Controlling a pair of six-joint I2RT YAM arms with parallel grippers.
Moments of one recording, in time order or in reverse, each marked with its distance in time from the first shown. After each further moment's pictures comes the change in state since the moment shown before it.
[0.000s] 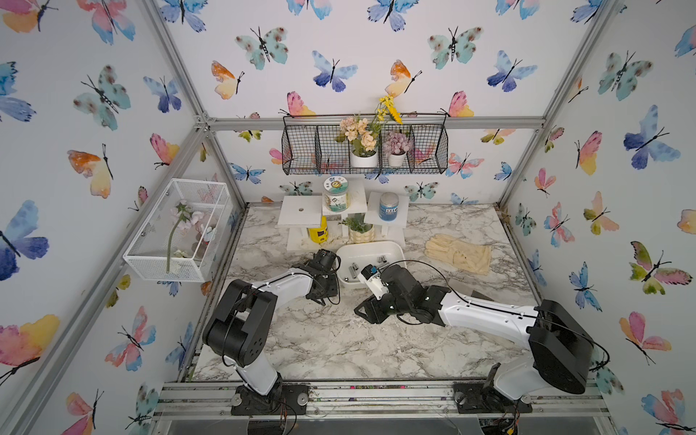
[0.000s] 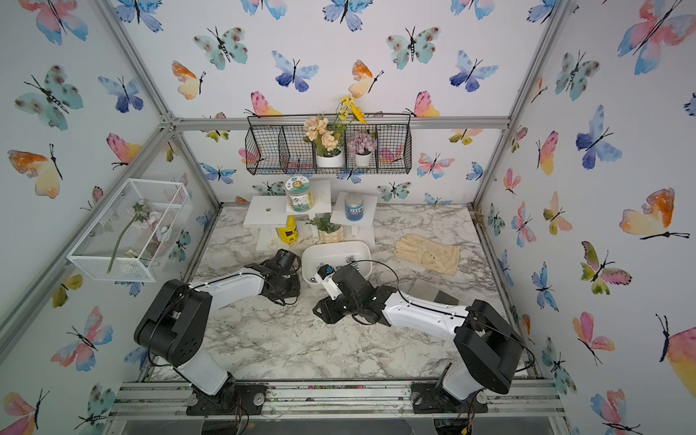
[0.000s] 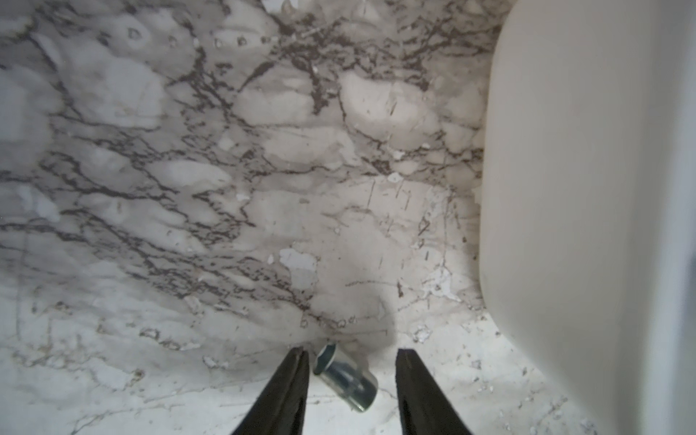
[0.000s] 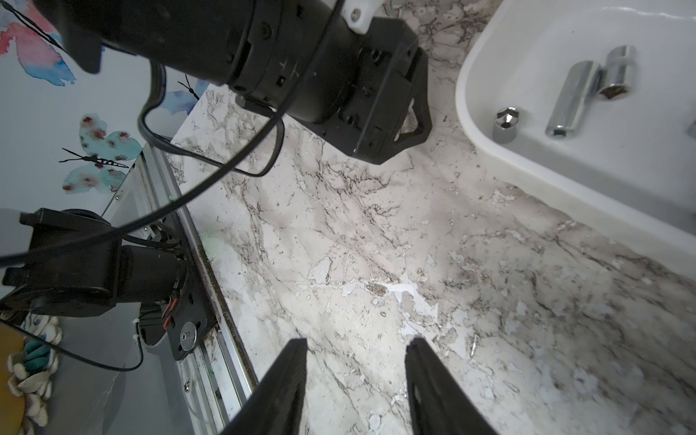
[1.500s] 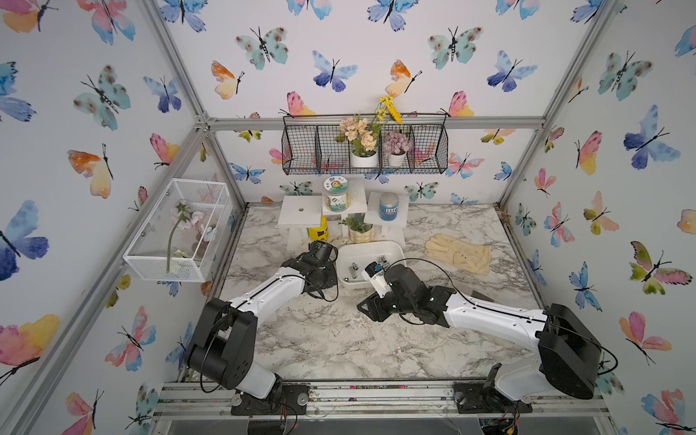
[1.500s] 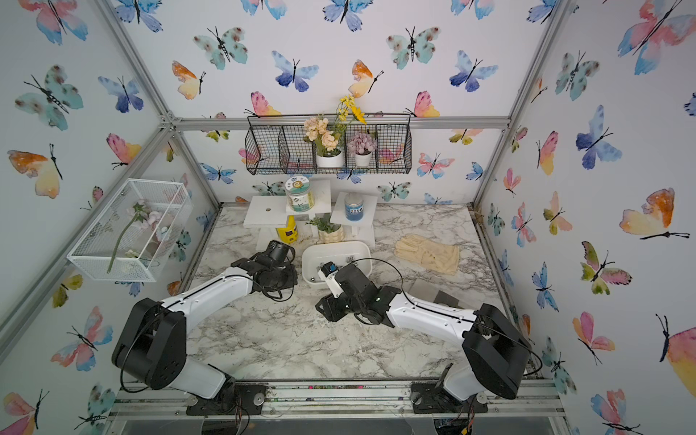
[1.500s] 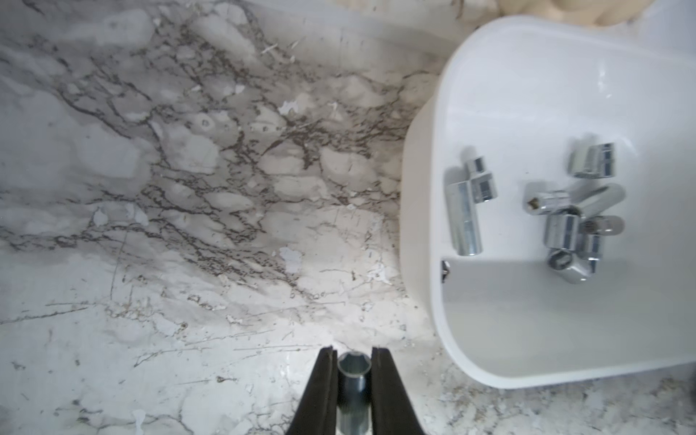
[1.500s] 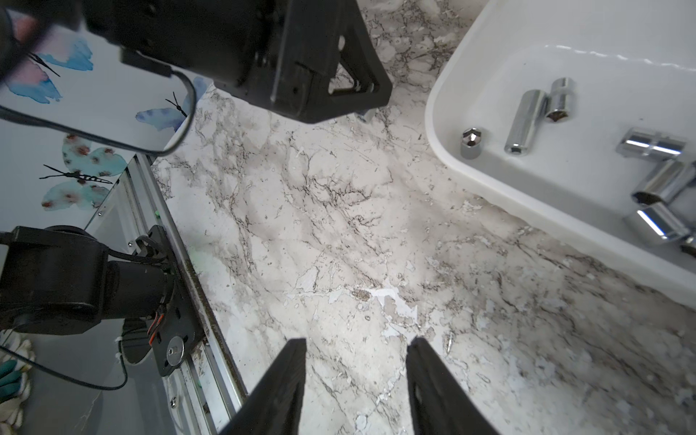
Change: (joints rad) left arm -0.017 -0.160 0.089 -0.099 0.005 -0.062; right arm -0.015 -0.045 -0.011 -0.015 0.075 -0.001
